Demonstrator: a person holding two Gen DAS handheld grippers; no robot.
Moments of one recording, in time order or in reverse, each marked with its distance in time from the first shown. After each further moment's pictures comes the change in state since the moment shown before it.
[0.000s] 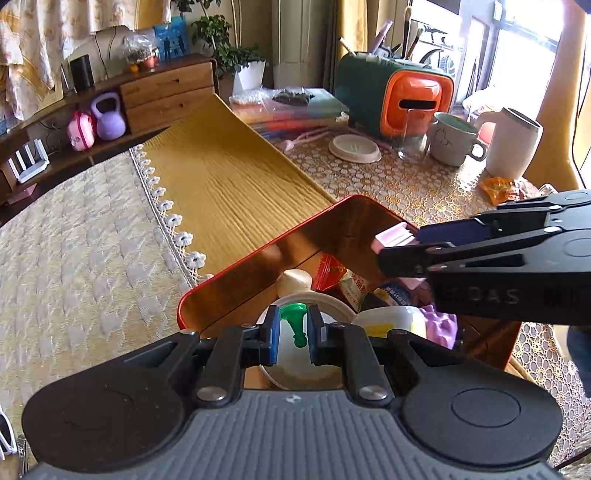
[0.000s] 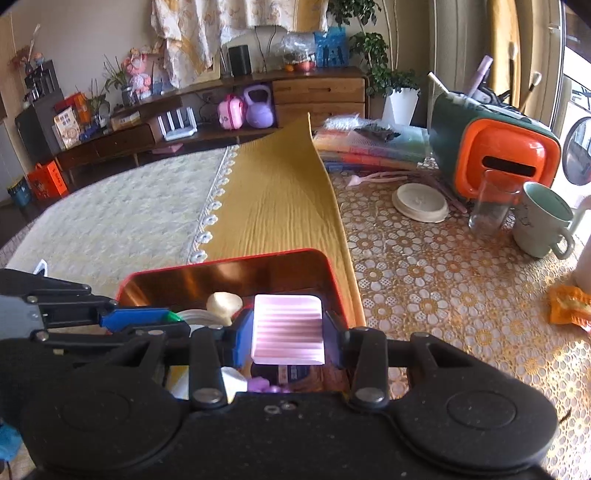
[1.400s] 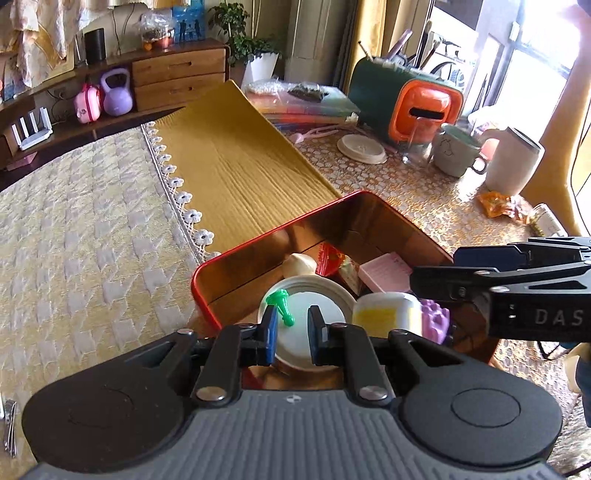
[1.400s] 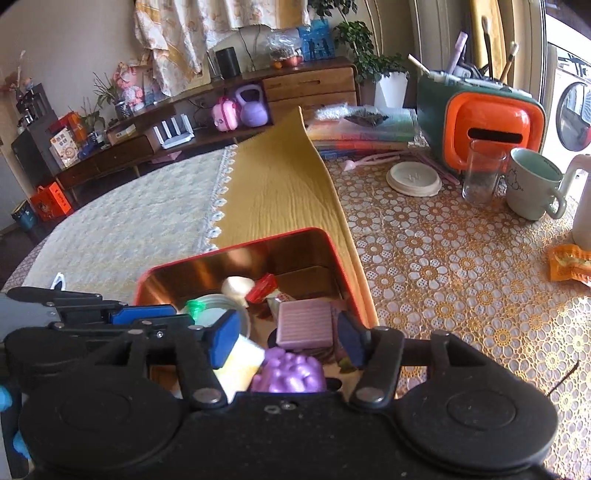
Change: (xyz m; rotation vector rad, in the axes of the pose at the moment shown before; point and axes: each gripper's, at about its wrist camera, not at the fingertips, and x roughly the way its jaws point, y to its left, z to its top) left arm -0.018 0.016 -0.011 -0.100 0.011 -0.042; right arm -0.038 -0.003 -0.014 0.108 -0.001 0.049
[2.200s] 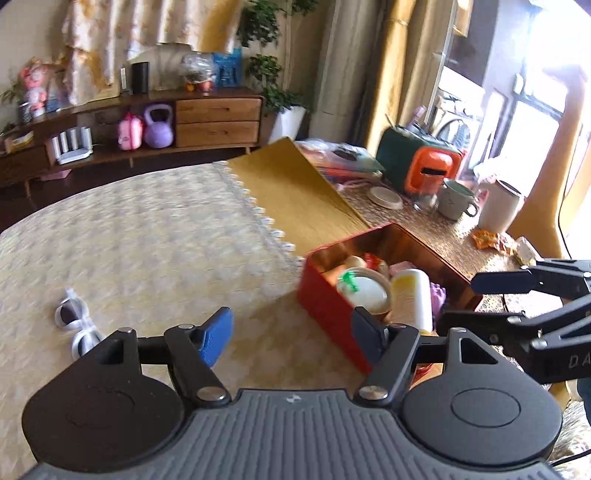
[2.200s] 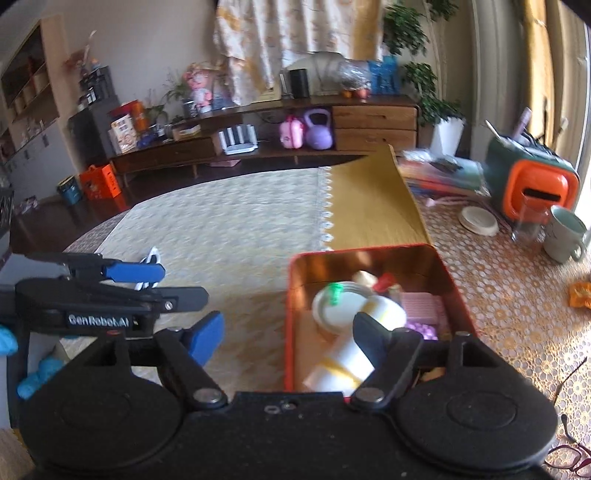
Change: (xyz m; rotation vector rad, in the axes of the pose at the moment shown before) left arm -0.137 0.075 -0.062 -0.078 -0.175 0.028; right arm -0.069 0.123 -0.036 -0.191 -0.070 0.089
